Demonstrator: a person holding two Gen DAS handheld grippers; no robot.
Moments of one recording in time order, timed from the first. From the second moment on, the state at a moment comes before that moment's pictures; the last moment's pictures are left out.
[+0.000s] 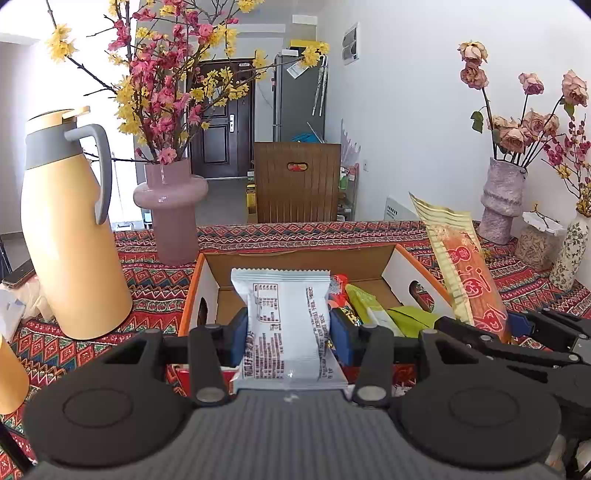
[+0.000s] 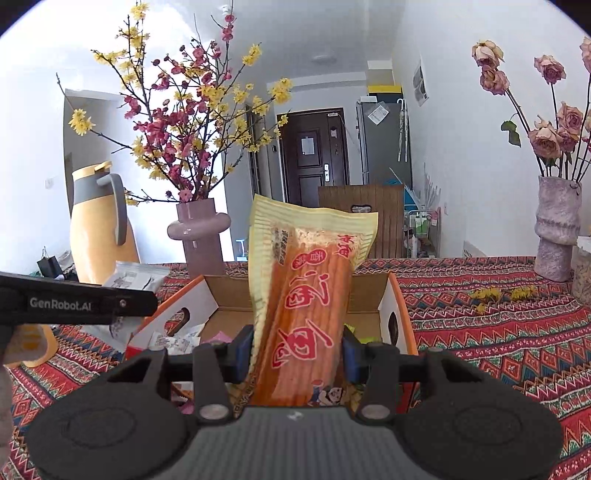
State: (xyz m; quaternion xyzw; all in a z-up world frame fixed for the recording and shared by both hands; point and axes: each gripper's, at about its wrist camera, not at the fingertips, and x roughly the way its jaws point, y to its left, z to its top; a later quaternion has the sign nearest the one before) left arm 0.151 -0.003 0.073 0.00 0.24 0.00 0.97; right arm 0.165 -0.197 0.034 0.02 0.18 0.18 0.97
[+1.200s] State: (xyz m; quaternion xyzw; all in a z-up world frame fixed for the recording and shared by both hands) left arm 0.229 0.037 0.023 -0.05 0.24 0.04 0.97; right arm 0.260 -0.163 0.003 0.00 0.21 0.16 0.96
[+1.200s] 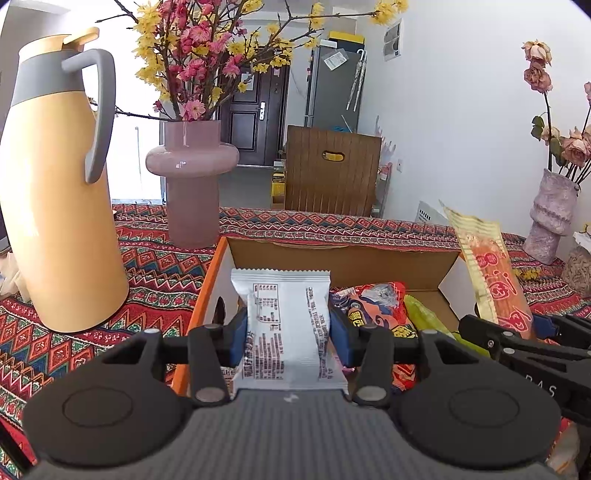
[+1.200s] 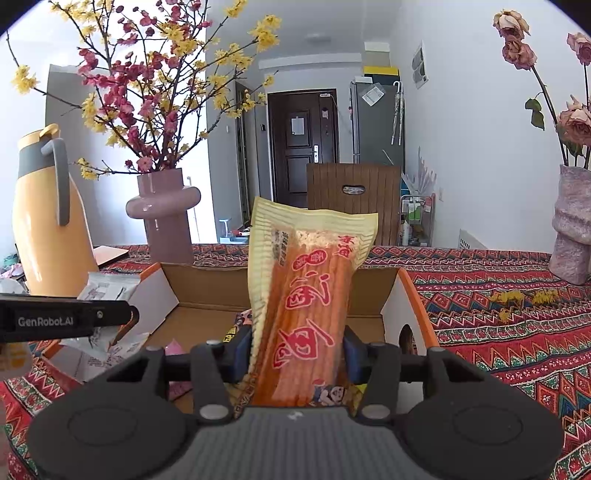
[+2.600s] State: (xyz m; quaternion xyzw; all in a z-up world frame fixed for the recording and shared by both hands) left arm 0.151 0.025 0.073 -0.07 0.14 0.05 0.99; right arm 0.200 -0.193 0.047 0.02 0.14 0.15 0.98
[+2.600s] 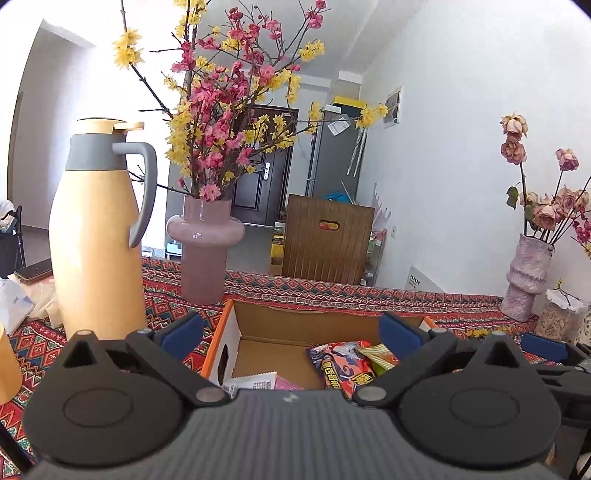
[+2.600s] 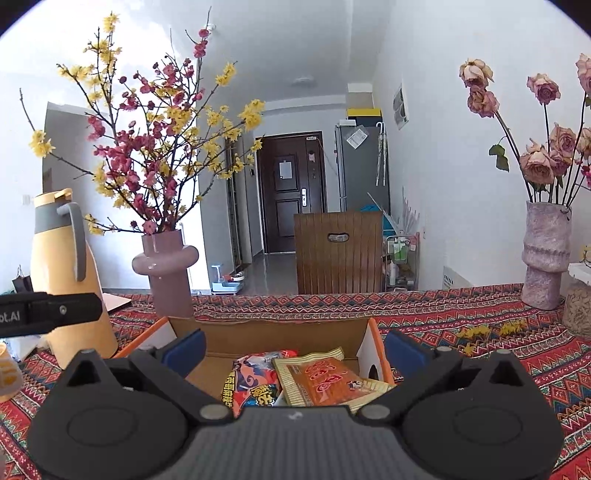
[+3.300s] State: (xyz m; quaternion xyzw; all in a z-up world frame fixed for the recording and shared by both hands) left arm 0.105 0.046 0.025 -0.07 0.21 0.08 0.97; right arm 0.147 -0.214 0.001 0.03 0.22 0.12 0.97
